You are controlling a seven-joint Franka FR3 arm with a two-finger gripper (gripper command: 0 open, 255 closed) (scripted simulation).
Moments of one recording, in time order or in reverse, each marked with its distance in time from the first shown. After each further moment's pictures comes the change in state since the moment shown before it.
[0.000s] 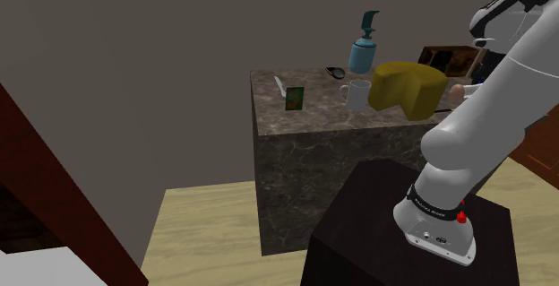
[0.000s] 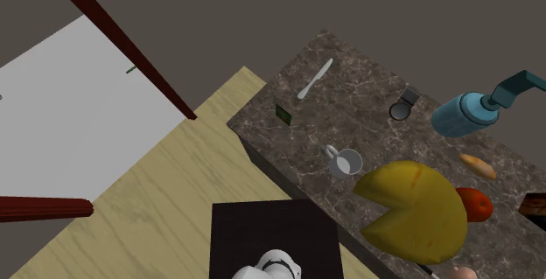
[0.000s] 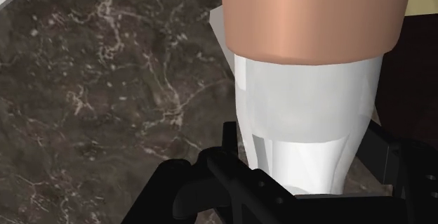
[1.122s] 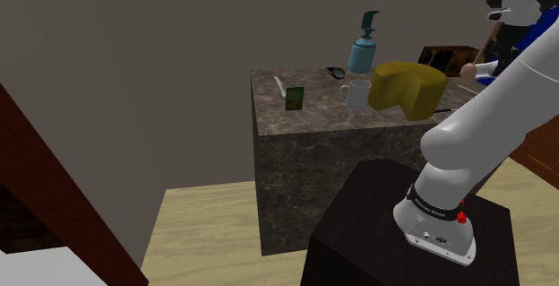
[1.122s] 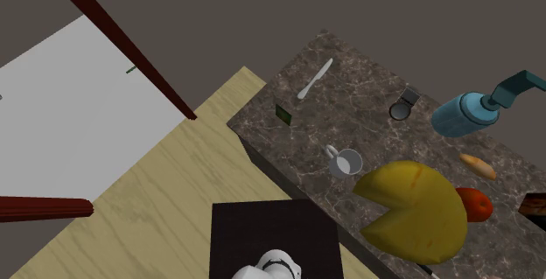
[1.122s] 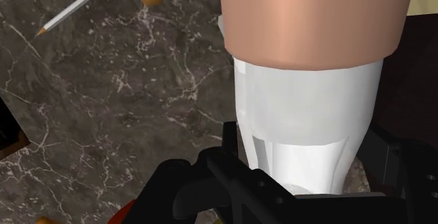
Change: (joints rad) arm -0.014 -0.091 0.070 0.174 -0.058 -0.237 0.043
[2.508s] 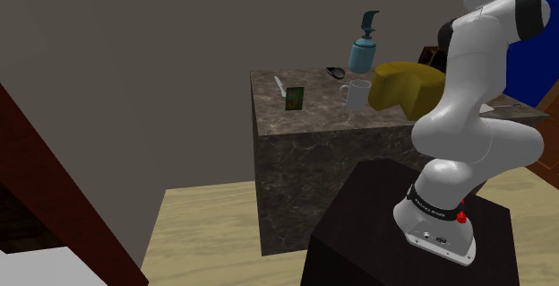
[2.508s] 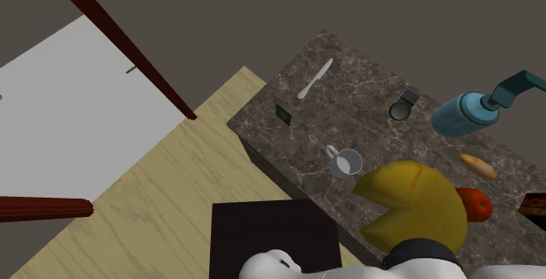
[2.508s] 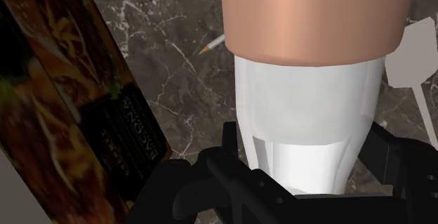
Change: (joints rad) arm -0.520 0.962 0.099 1.094 0.746 -0.399 -0.265
